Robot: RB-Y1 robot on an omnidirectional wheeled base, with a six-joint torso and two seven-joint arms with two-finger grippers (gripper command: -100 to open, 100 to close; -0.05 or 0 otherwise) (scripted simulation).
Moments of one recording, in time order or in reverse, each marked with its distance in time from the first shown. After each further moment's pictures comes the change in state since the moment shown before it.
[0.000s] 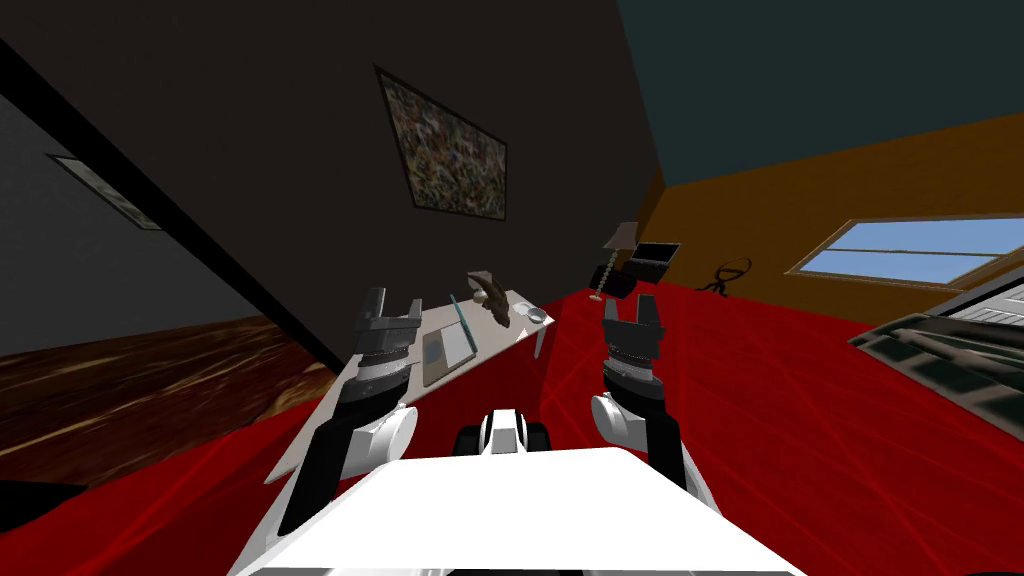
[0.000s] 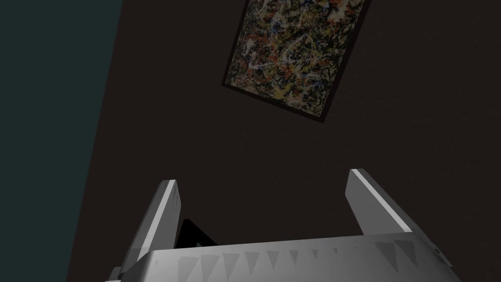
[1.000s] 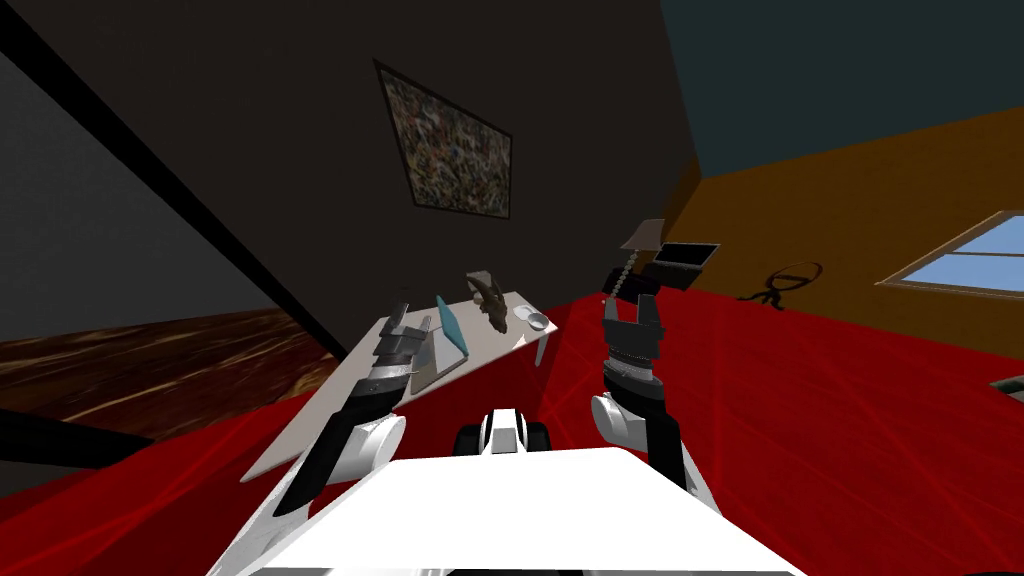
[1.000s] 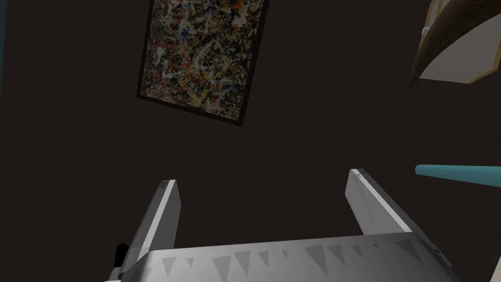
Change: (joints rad) left arm 0.008 0.162 0.043 0.138 0.106 0.099 0.055; right arm 0.000 0.000 0.000 0.000 0.000 0.000 0.000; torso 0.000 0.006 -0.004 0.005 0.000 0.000
